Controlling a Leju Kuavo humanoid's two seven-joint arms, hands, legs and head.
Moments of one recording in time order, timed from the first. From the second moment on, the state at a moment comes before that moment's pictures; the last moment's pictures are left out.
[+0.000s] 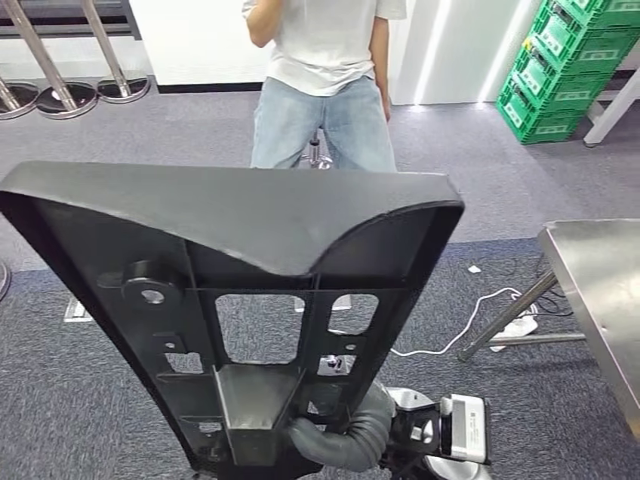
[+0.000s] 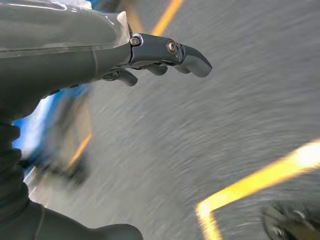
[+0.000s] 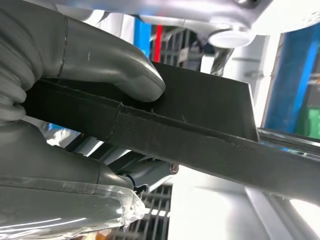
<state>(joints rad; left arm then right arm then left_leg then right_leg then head) -0.08 -0.18 0.52 -0.20 -1.04 0.11 0.21 -0.21 0.05 0.74 -1.60 -0.26 0.63 -0.59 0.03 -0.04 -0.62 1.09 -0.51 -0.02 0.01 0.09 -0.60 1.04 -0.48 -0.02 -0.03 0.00</state>
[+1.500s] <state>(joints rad) -0.05 -0.15 0.46 -0.20 -0.91 0.13 0.32 -0.23 0.06 0.71 -1.57 -0.27 0.65 -0.59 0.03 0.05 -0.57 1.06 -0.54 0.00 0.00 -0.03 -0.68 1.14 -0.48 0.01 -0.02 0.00</state>
